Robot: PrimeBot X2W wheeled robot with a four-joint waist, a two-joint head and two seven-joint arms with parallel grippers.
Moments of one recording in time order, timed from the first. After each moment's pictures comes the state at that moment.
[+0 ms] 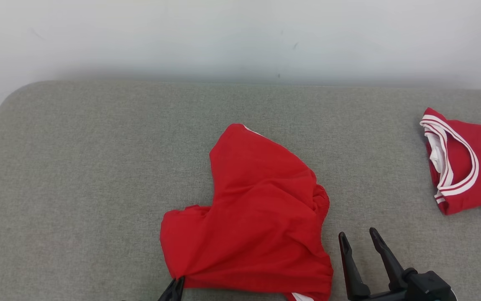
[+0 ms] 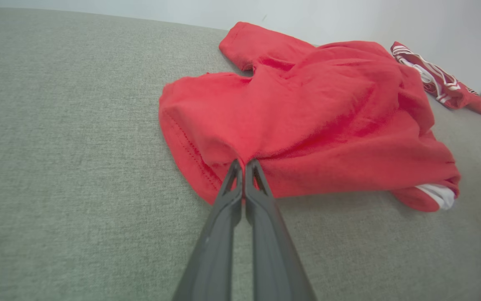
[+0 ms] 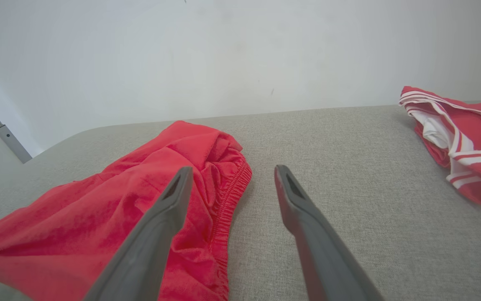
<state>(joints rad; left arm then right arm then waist) -0.03 0.22 -0.41 0.30 -0.42 -0.10 -0.24 0.04 -0.05 0.12 0.15 0.18 0.13 -0.26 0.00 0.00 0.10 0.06</state>
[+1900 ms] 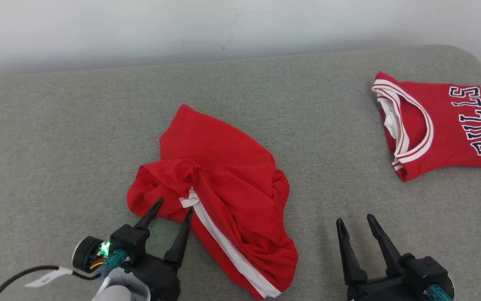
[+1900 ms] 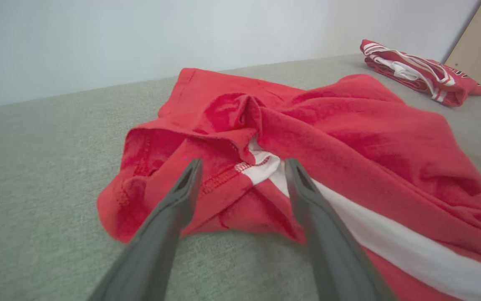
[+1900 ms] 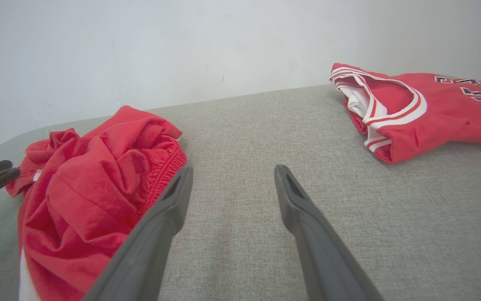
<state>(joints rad) -0.36 0.24 -0.47 0.48 -0.36 -0.11 -0.26 -0.02 -0.05 0.12 0.19 0.18 0.13 -0.26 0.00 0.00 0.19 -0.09</state>
